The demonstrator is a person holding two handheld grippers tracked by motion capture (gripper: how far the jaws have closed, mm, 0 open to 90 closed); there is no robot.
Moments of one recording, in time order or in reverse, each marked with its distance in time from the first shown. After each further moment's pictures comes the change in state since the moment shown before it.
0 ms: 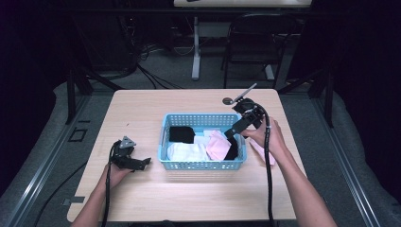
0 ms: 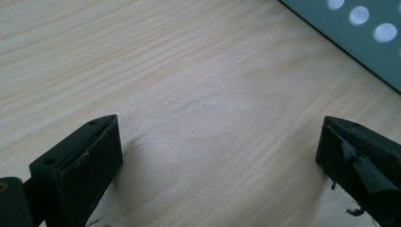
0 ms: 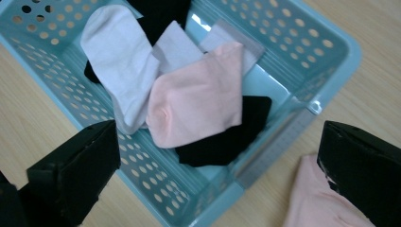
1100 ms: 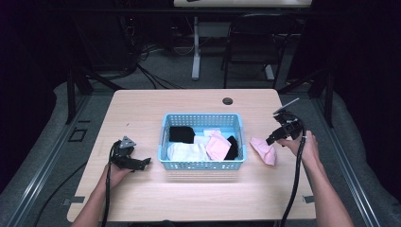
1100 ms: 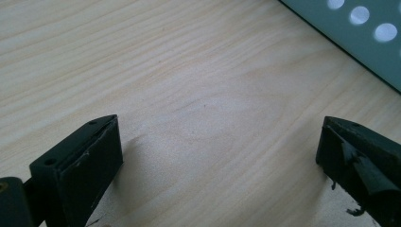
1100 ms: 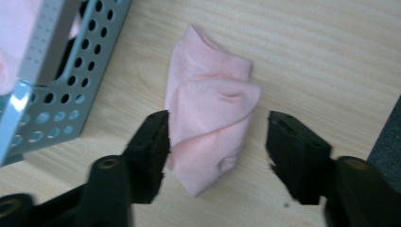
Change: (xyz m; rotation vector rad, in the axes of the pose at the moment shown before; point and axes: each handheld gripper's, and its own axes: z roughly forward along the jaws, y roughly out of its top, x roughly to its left) left arm 0.000 0.000 0.000 -0.004 0.003 -0.001; right arm -0.106 -0.098 0.005 0.108 -0.104 0.341
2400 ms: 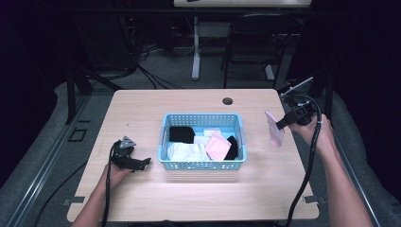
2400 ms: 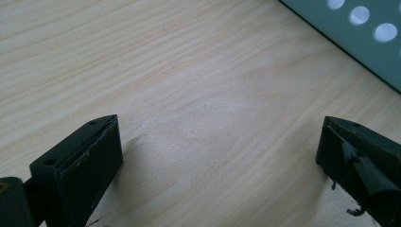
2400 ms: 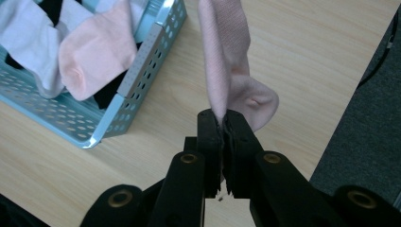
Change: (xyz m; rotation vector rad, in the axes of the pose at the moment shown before) left arm 0.000 0.000 0.000 0.004 -0.002 0.000; right arm 0.018 0.011 -0.084 -0.086 -0.004 -0.068
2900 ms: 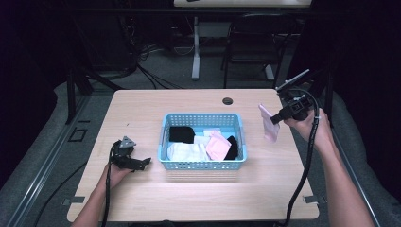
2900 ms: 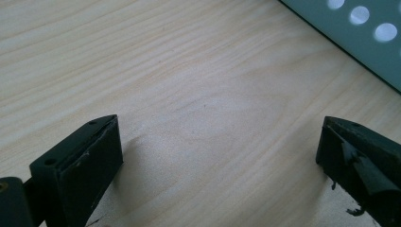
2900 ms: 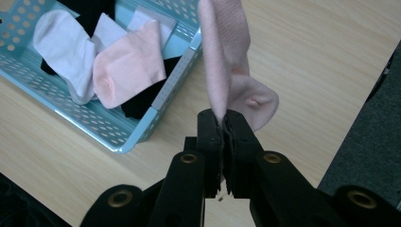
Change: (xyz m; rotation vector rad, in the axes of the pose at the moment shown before) left arm 0.000 0.000 0.000 -0.005 0.002 -0.001; right arm 0.027 0.012 -0.024 -0.042 0.007 -0.075
